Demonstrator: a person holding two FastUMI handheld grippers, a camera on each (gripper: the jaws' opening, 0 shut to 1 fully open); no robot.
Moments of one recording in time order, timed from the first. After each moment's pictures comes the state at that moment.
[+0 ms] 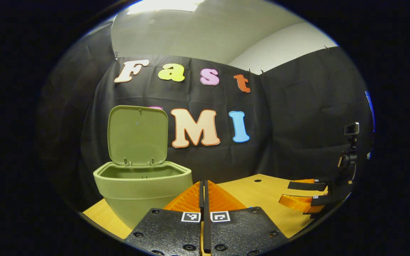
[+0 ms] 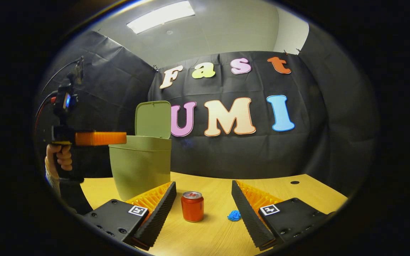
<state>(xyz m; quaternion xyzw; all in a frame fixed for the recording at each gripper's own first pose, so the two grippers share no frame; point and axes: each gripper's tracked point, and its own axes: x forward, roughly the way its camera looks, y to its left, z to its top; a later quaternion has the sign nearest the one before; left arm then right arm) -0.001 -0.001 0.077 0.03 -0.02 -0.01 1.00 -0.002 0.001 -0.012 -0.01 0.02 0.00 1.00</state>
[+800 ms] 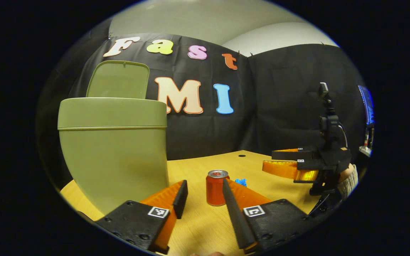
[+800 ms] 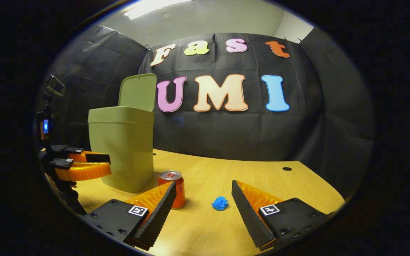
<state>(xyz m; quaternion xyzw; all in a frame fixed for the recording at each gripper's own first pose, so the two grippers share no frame) 0.000 -0.030 -0.033 0.02 0.06 -0.08 0.99 0.023 -0.053 -0.074 -0.04 0.14 -0.04 0.99</state>
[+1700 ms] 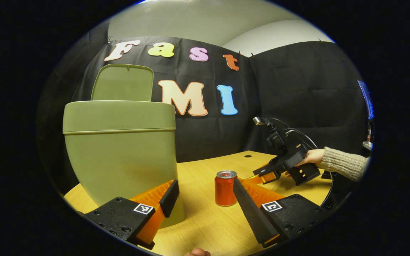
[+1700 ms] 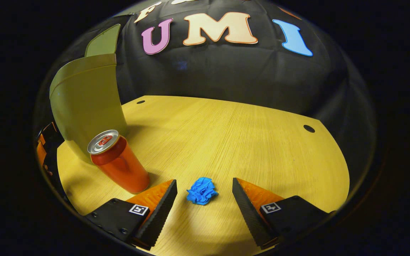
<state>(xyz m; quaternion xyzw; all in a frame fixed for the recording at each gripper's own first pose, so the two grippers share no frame) 0.004 -0.008 -0.030 0.03 0.05 -0.06 1.00 0.105 -0.100 -0.213 -0.01 0.39 0.00 0.92</state>
